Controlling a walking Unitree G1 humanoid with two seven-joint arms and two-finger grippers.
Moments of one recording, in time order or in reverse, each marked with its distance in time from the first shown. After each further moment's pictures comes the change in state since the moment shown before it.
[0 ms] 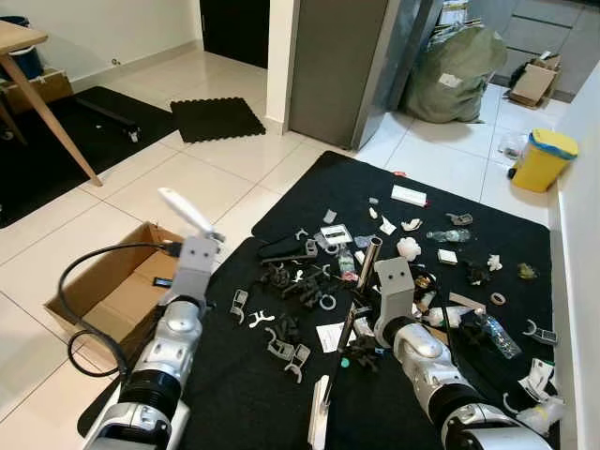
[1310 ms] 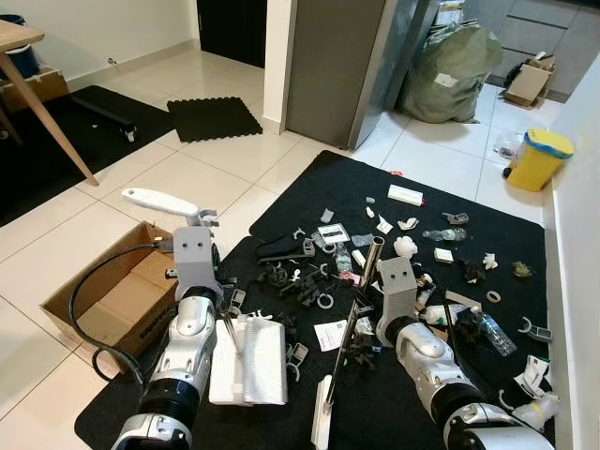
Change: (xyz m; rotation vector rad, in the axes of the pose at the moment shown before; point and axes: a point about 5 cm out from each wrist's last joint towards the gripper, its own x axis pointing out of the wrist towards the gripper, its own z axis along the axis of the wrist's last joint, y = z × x) left arm -0.015 -0.026 0.014 -0.157 -0.285 -0.052; right arm -0.002 -0.004 -0.001 -0.004 0.004 -0.010
